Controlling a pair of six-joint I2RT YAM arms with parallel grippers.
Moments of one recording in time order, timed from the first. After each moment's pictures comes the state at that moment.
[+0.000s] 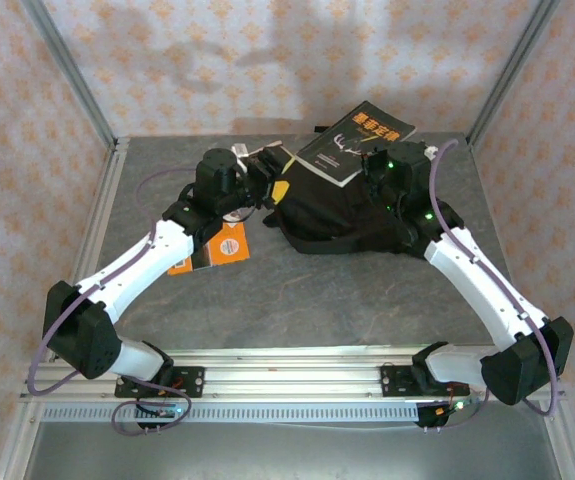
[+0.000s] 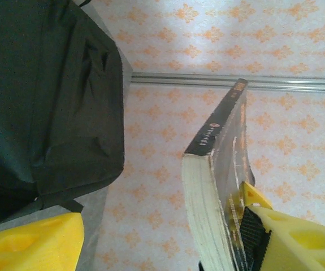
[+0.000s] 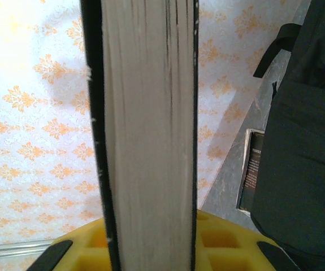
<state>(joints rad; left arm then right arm) -0.49 1.43 1.20 -0.01 0.27 -1.49 0.45 1.25 1.23 -0.21 0.24 1.47</state>
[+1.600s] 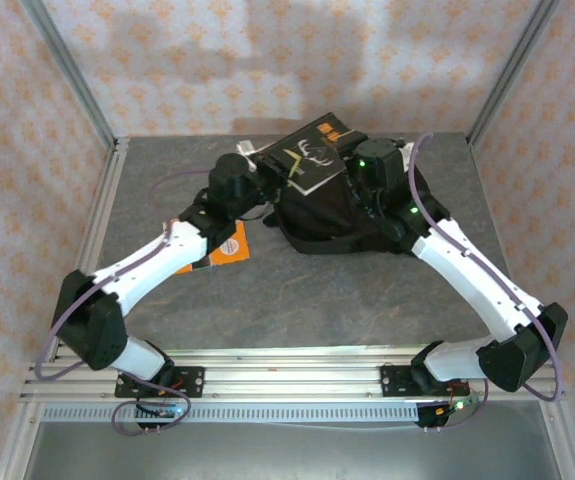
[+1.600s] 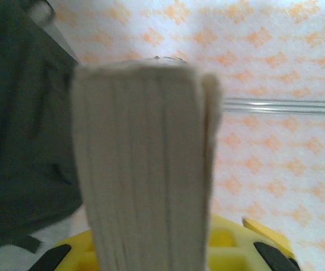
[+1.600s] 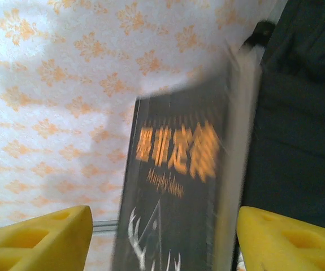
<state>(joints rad) -0.54 1.45 1.18 0.13 0.10 -1.50 0.61 1.32 1.41 -0.48 0.41 1.38</state>
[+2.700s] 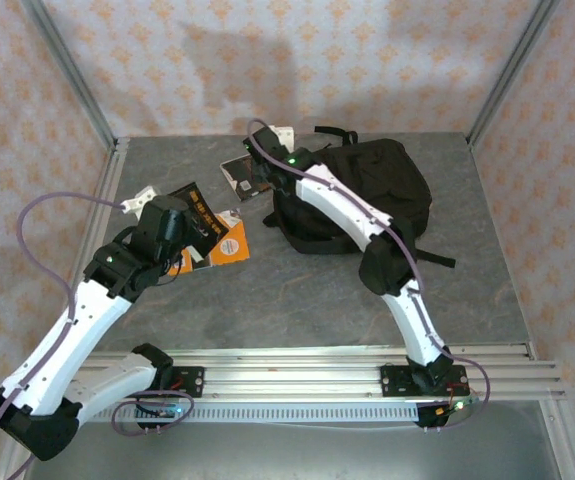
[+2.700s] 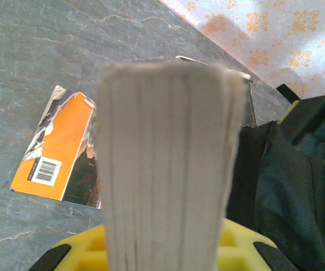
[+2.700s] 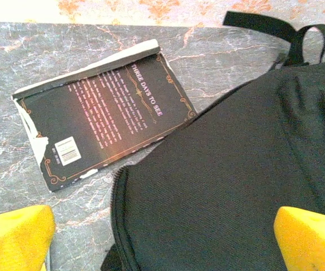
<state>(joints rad) -0.45 0.94 1.10 -0.88 -0.43 -0.95 0.74 2.29 2.31 -0.92 0.51 0.52</state>
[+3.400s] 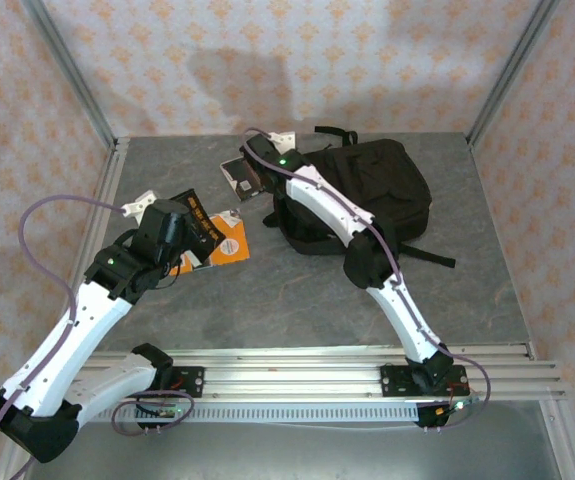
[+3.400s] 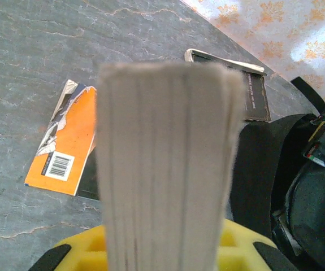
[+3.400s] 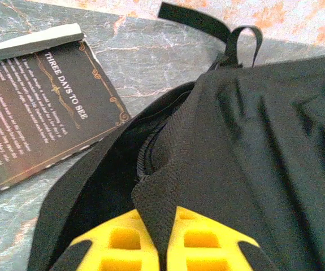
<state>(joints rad) -0.44 0.94 1.07 -0.90 -0.43 -0.93 0.72 2.46 2.49 -1.08 0.73 0.50</state>
